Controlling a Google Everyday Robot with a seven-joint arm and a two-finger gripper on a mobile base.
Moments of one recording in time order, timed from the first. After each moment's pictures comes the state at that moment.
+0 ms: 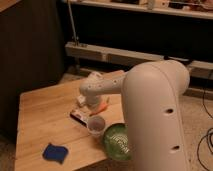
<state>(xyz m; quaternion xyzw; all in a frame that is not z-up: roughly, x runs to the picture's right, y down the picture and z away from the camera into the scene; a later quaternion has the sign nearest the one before) -0.067 0.130 0.877 -0.28 0.08 0.30 0.91</state>
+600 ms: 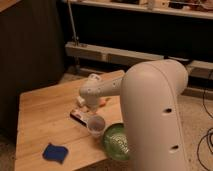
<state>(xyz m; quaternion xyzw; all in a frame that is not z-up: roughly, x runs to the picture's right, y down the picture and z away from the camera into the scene) -0.075 0.126 0.876 -0.27 0.06 0.30 0.91</state>
